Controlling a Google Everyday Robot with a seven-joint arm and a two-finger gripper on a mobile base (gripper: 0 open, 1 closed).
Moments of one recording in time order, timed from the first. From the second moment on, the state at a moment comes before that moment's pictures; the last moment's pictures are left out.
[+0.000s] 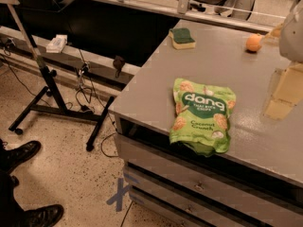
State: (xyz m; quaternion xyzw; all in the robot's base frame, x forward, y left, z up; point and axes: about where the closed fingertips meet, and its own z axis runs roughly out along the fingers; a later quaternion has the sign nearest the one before) arm 0.438 -0.216 0.977 -0.60 0.78 -0.04 0.16
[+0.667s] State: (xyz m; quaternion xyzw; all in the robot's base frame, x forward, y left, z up) arm 0.438 -0.216 0.965 -0.57 0.81 -0.04 0.16
